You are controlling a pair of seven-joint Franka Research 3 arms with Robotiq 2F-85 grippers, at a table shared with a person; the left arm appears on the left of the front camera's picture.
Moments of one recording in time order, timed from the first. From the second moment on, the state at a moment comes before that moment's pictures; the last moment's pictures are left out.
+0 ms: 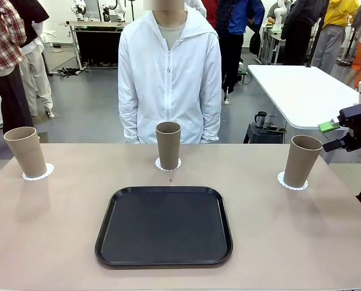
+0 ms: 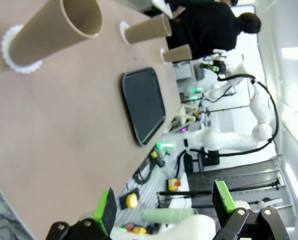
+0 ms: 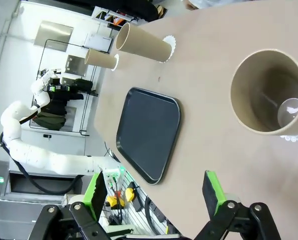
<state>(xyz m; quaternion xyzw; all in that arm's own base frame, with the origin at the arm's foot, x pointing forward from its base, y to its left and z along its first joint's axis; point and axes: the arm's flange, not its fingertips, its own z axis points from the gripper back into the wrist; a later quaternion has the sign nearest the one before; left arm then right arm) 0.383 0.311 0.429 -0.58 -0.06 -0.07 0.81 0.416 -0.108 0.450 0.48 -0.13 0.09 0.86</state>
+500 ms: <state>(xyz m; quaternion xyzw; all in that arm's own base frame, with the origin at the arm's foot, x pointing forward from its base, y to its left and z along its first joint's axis) 0.383 0.311 0.429 -0.58 -0.06 -0.07 0.81 0.400 -0.116 0.440 0.57 0.00 0.01 0.82</state>
